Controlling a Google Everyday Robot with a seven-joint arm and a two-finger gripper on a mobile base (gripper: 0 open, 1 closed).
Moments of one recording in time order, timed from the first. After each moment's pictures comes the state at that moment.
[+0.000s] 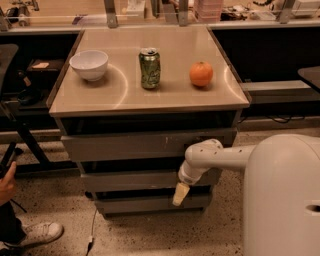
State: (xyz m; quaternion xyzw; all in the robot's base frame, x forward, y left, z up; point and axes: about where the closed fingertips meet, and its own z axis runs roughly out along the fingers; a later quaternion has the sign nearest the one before) arm 0.601 -0.096 0.407 -0.59 0.80 0.06 0.13
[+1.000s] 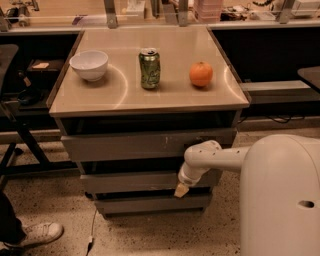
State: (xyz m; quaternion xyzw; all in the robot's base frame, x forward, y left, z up) arm 0.590 -0.094 0.387 -0.60 0.79 0.07 0.11
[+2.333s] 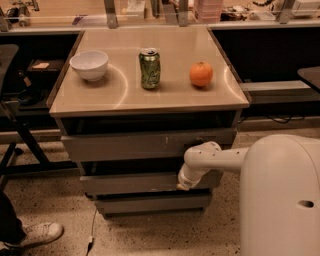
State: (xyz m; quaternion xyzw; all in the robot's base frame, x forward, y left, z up) arm 0.590 -0.094 0.387 -0.60 0.79 0.07 0.11
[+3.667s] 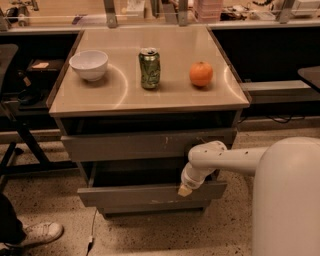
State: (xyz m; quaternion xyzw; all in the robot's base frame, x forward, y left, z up) arm 0.574 -0.100 0.411 -0.58 0.80 0.09 0.11
